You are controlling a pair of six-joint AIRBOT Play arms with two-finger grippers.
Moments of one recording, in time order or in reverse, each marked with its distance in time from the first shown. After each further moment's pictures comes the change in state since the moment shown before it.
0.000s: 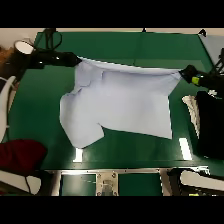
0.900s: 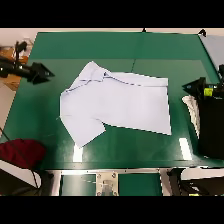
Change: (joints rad) left arm 0.418 -0.125 0.091 0.129 -0.718 -0.248; right arm -0.311 -0.137 0.109 -0.157 0.693 0.079
